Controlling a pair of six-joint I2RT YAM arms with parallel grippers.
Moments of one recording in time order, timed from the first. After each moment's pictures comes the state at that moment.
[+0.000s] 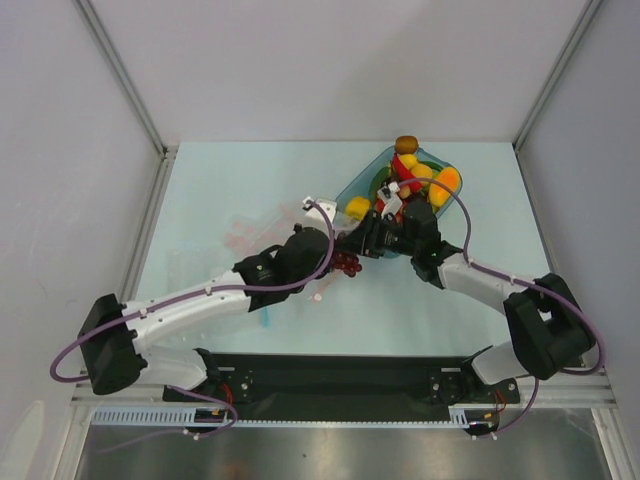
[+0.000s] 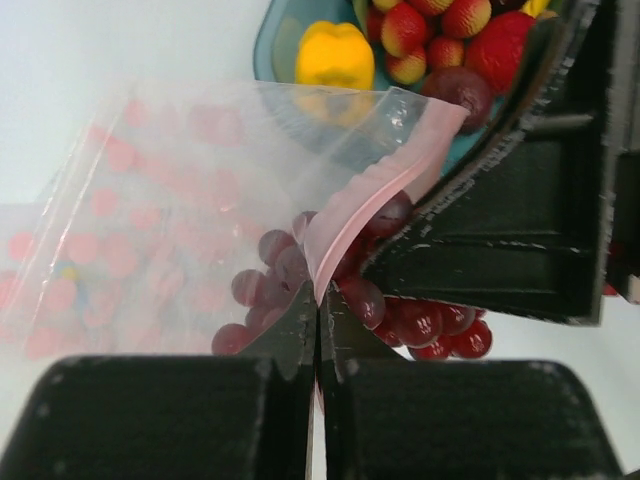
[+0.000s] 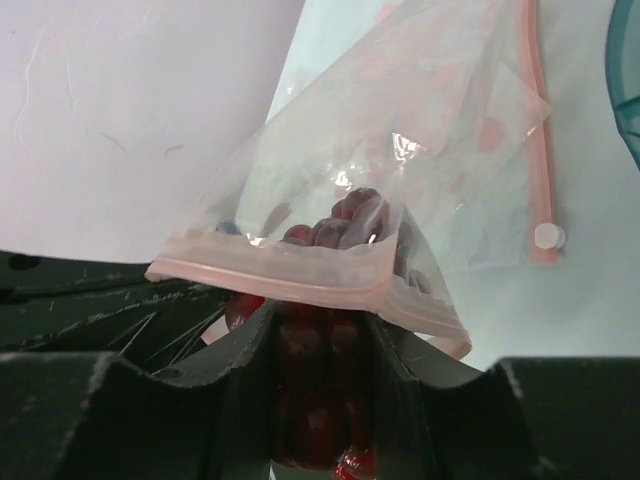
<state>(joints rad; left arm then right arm) -1.01 1.30 0.99 -0.21 -0.57 -0.33 0.52 1.43 0.75 0.39 -0.59 0.82</state>
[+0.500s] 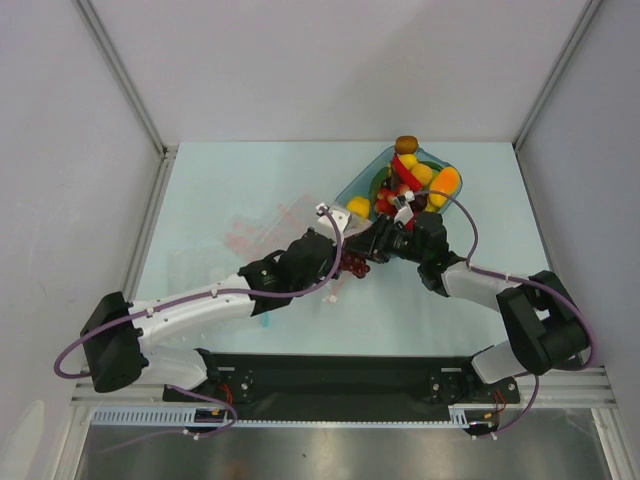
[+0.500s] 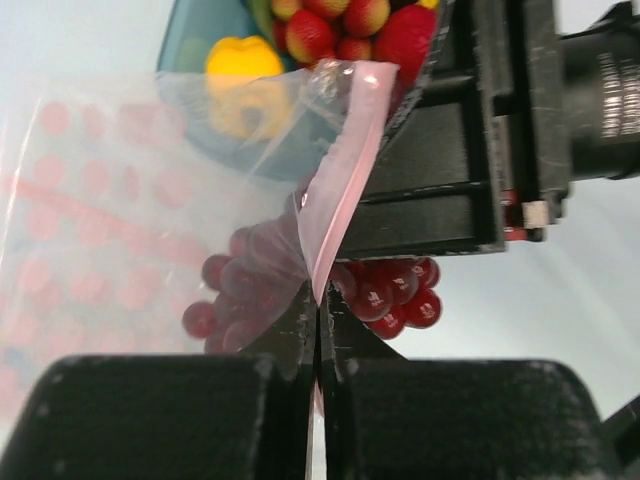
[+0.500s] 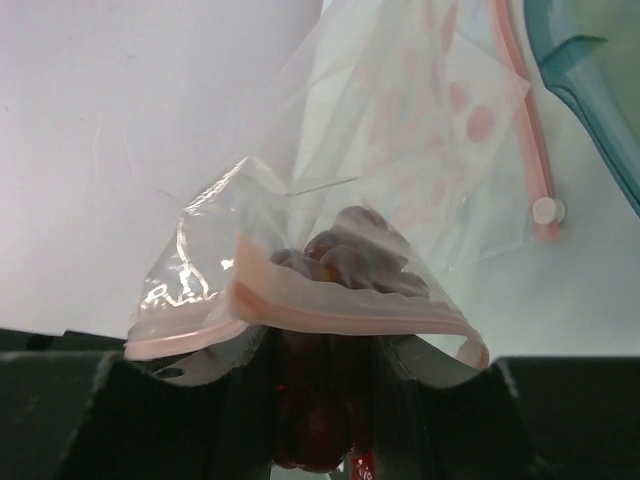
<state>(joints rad) -1.03 1.31 0.94 -0.08 -0.43 -0.25 0.47 1.46 0.64 0.60 -0.61 1.06</state>
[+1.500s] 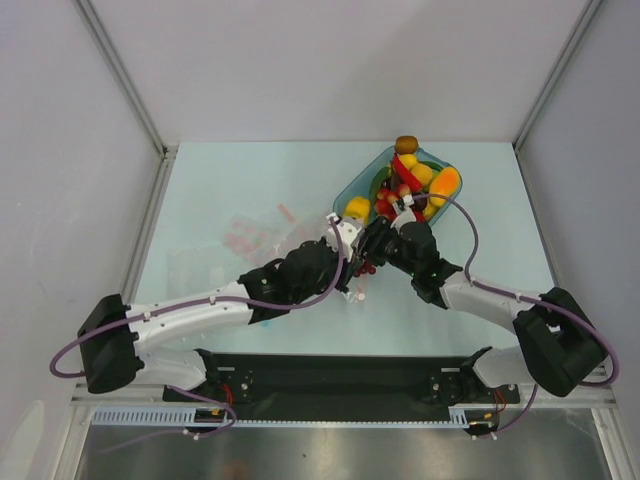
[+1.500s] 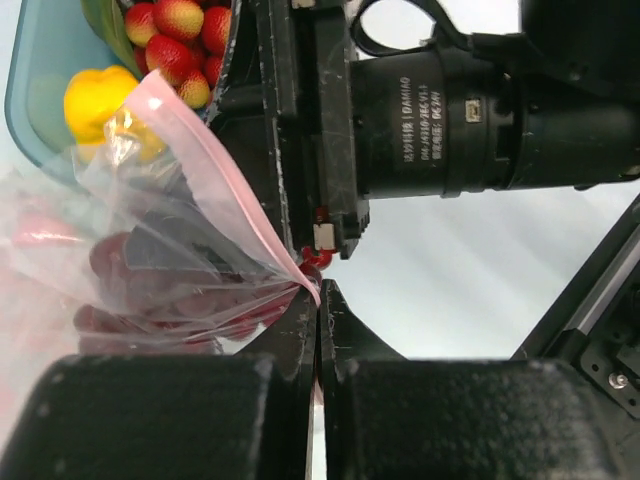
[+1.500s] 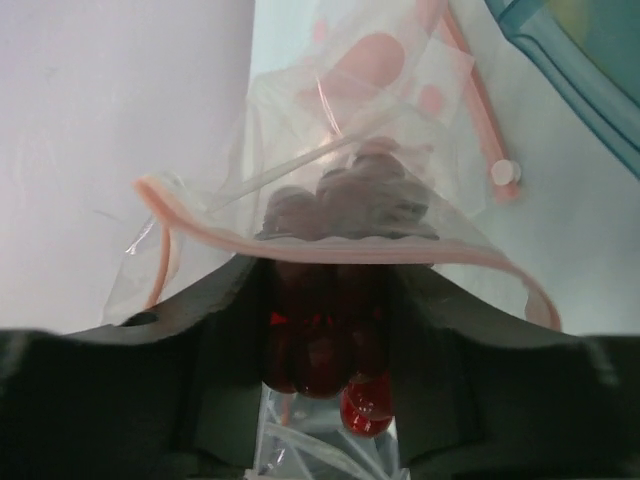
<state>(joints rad) -1.10 1.29 0.90 0.03 -0.24 -0.22 0.62 1.34 0.61 0.47 -0.16 1.07</state>
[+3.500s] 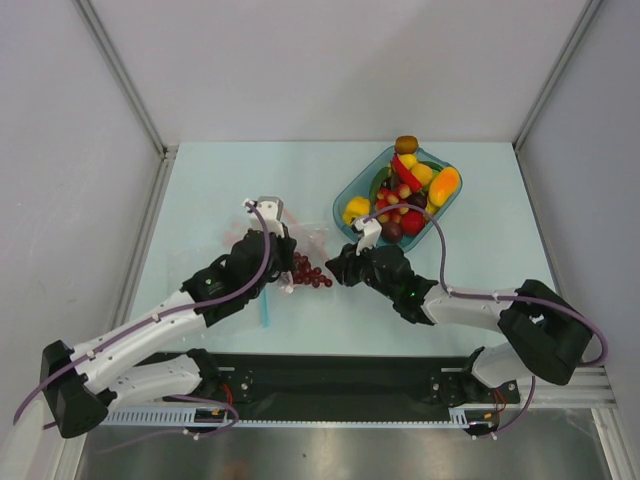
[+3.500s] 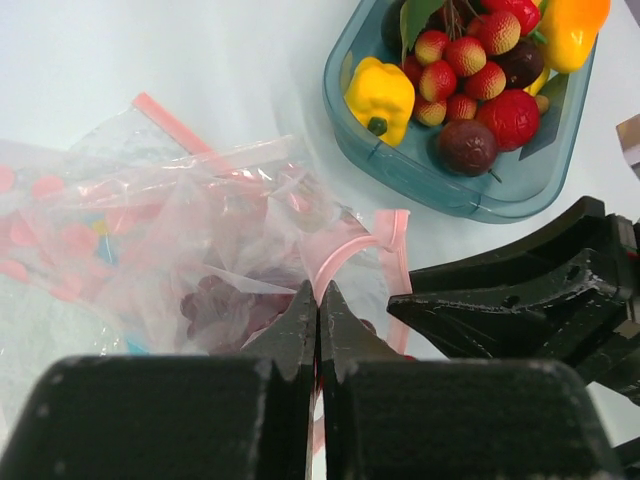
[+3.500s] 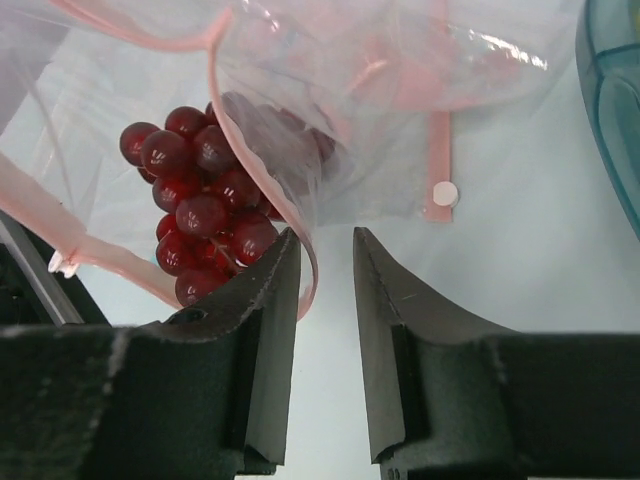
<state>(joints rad) -0.87 0.99 0.82 -0.25 -0.48 -0.45 0.87 1.42 0.59 0.59 0.05 0.41</state>
